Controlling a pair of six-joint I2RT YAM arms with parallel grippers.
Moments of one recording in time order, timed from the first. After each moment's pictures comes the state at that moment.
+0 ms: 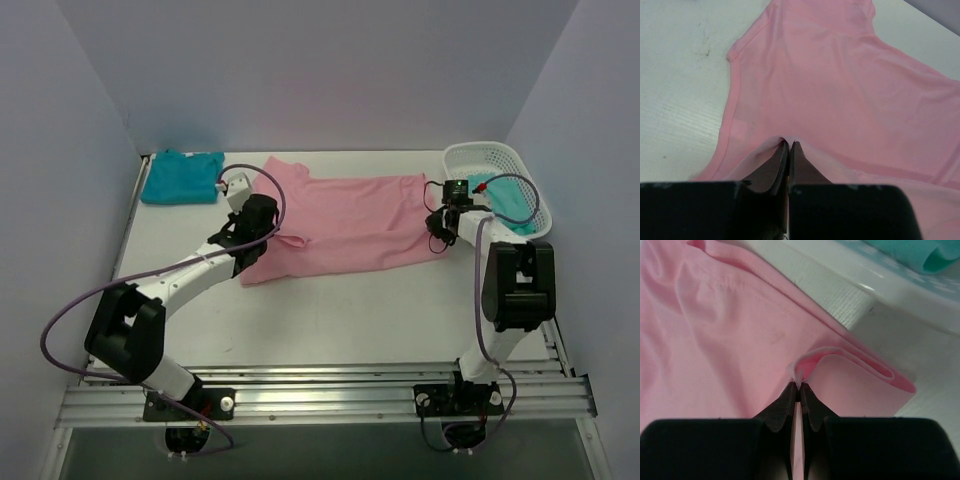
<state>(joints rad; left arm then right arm) -0.57 1.51 1.02 -0.11 -0.61 -0.77 0.00 1.75 1.11 -0.28 0.16 0.97</state>
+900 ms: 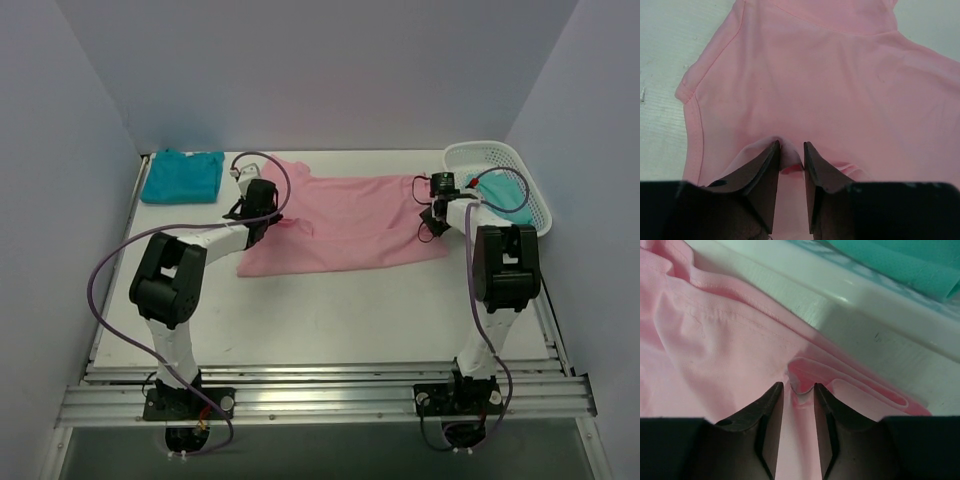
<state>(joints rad) -0.43 1.92 1.23 0.08 -0.37 -0.65 0.04 1.94 1.28 -0.37 0.30 1.02</state>
